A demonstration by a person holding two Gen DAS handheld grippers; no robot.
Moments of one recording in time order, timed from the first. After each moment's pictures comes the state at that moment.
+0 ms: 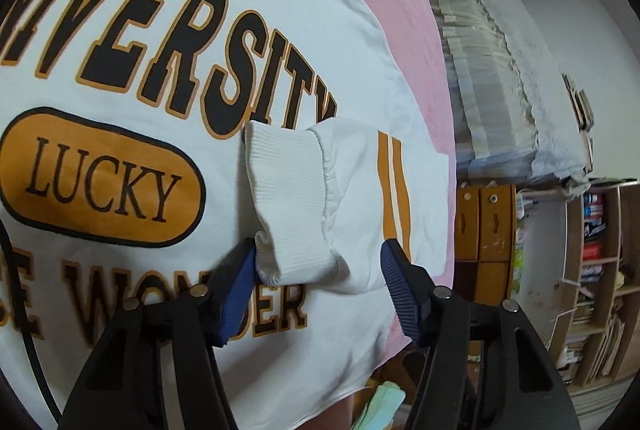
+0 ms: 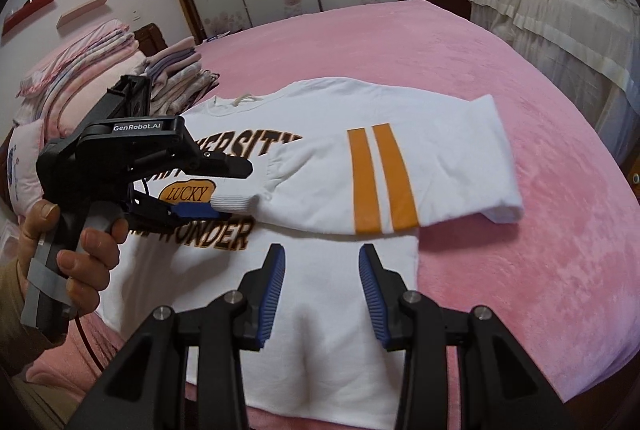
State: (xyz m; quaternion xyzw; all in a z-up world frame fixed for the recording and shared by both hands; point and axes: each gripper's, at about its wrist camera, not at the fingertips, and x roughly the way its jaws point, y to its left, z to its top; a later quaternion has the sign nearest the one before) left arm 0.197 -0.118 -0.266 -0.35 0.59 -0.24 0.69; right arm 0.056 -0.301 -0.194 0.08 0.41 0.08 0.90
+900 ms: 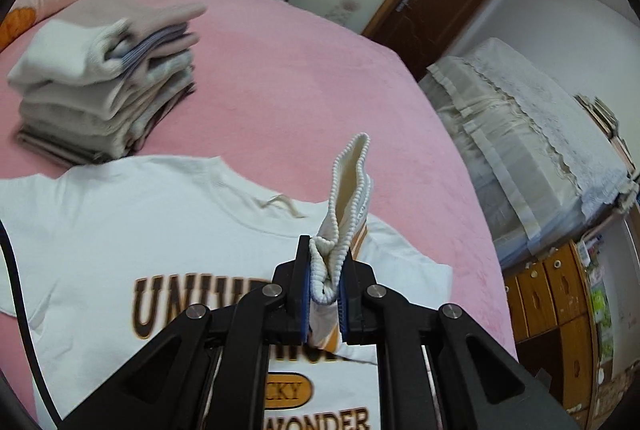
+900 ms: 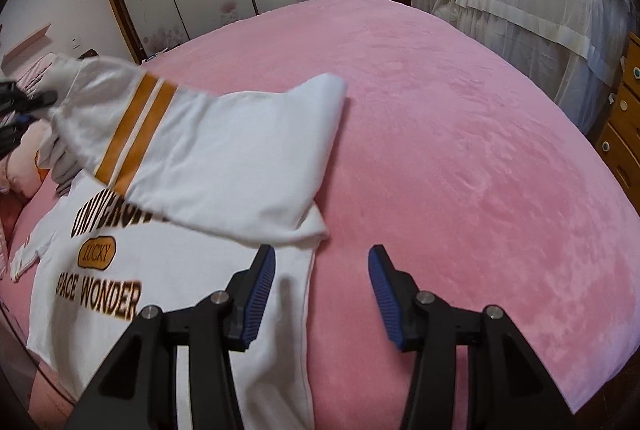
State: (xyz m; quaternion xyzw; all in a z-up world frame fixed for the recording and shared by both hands) left arm 0.264 -0.046 -0.105 -0.21 0.42 -0.11 0.87; right arm 0.123 -0.357 -0.223 0.10 0.42 -0.02 0.90
